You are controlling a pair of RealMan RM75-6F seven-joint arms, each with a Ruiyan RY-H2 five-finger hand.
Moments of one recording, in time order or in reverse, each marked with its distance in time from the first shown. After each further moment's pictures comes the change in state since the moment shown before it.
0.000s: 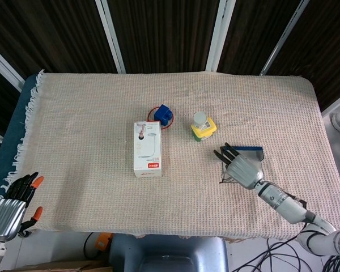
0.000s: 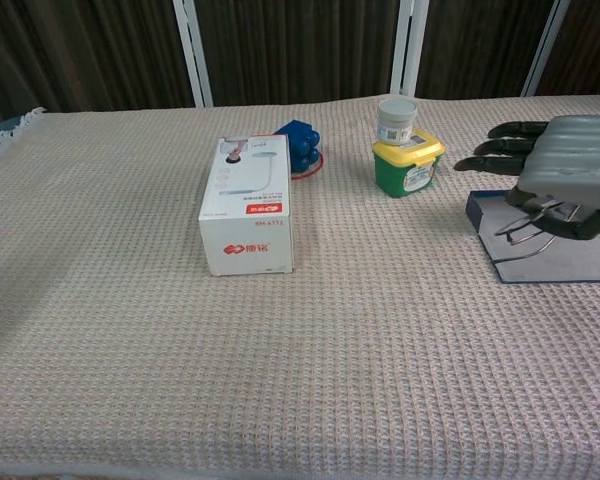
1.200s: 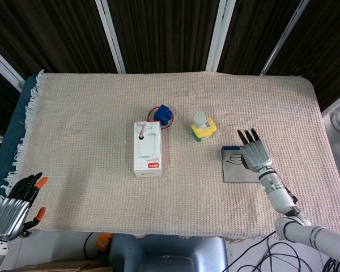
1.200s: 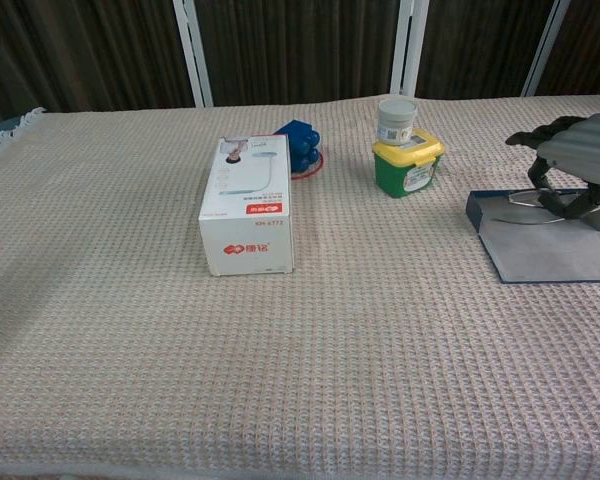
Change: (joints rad) left arm -0.012 0.003 0.007 0.000 0.015 -0.009 -0.013; right arm -0.028 -0.190 0.168 0.133 0.485 -0.060 0.003
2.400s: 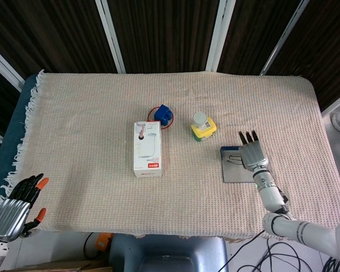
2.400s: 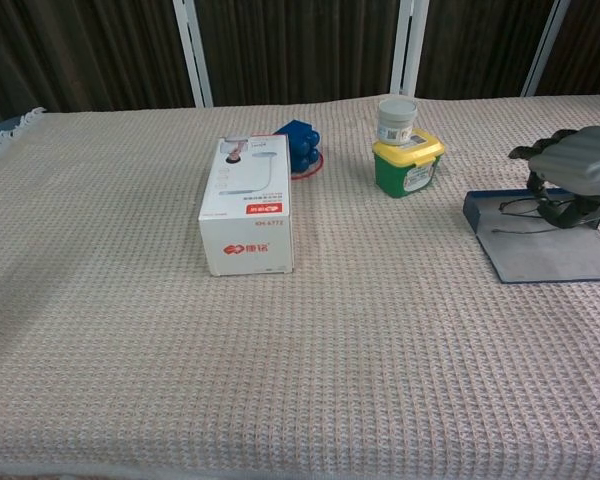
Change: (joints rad) left arm -0.003 0.001 0.007 0.003 0.011 -0.002 -0.005; right arm 0.101 -0.059 -0.061 -0.006 0.310 0.043 -0.253
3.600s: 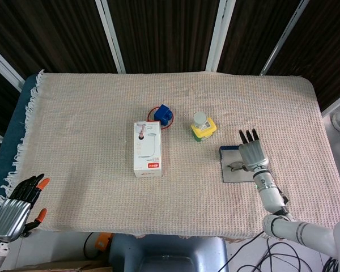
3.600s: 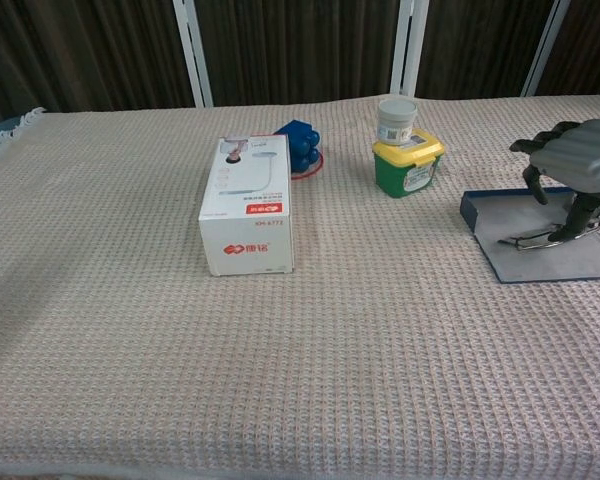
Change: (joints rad) left arm 0.000 0.001 0.003 -0.004 0.001 -0.001 0.004; right arm 0.006 0.003 -0.030 -0.014 -0.012 0.063 -0.003
